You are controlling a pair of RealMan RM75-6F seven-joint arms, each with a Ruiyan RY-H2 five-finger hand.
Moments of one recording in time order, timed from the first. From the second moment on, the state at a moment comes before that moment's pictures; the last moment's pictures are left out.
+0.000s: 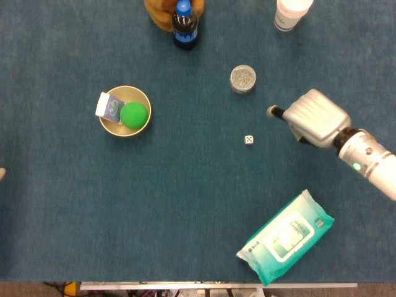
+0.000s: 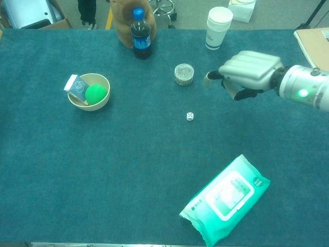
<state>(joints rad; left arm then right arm) -0.10 -1.15 -0.05 -1.56 1.46 1.43 0.04 0.76 -1.24 0.10 -1.73 -1.23 0.68 -0.51</state>
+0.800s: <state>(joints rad) -0.10 -1.15 -0.04 -1.55 1.45 1.42 0.02 0.94 -1.32 0.01 -1.73 -1.01 0.65 -0.64</state>
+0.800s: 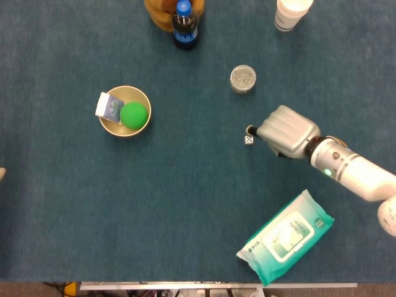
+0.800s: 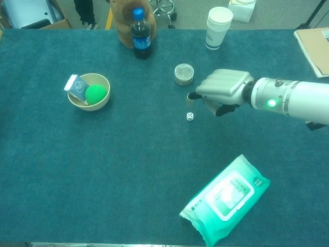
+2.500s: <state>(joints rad) -0.09 -1.17 -0.04 -1.48 1.45 1.42 -0.06 1.09 -1.43 -0.11 -1.61 -0.87 0.65 -0.61</state>
